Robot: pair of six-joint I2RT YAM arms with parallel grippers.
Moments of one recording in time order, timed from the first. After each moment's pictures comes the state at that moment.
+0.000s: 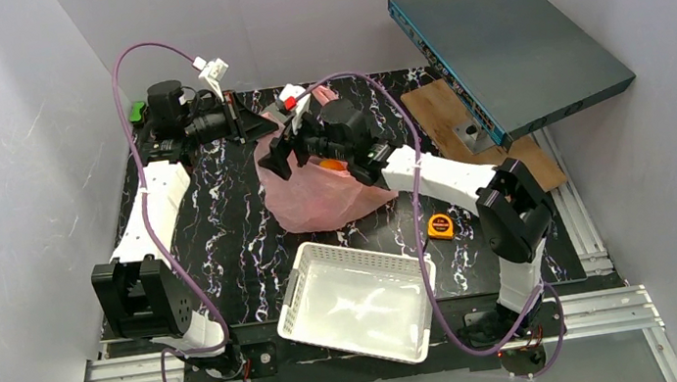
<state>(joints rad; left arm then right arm) -0.06 1.52 1.40 -0.29 1.01 -0.28 0.85 1.84 1.48 0.27 -0.28 0.04</state>
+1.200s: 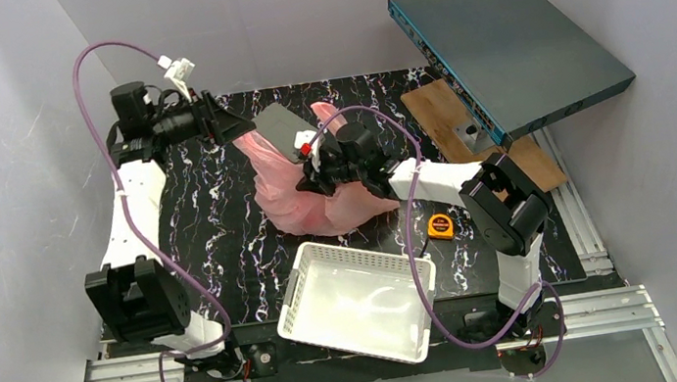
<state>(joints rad) 0.09 1.55 1.50 -0.42 1.10 -0.13 0.78 1.88 1.23 0.31 -0.56 -0.23</state>
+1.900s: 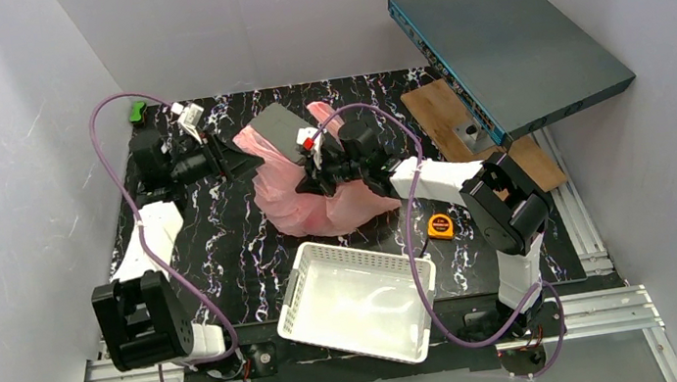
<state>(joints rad) 0.14 1.36 0.98 0.03 1.19 -0.34 0.77 1.88 1.23 0.30 -0.64 -0.15</state>
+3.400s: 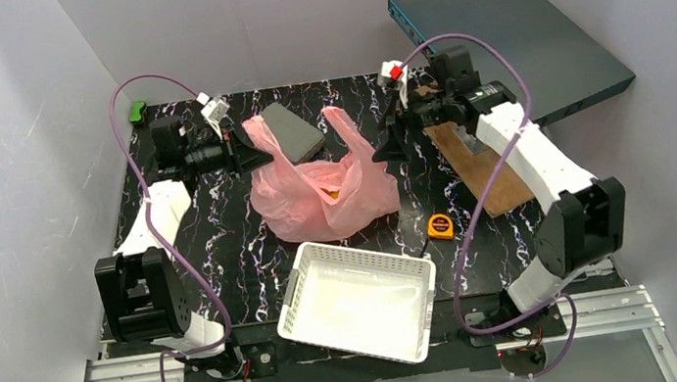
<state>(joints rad) 0.03 1.51 1.10 -0.11 1.18 -0.04 0.33 1.54 1.50 -0.63 -0.95 -0.45</state>
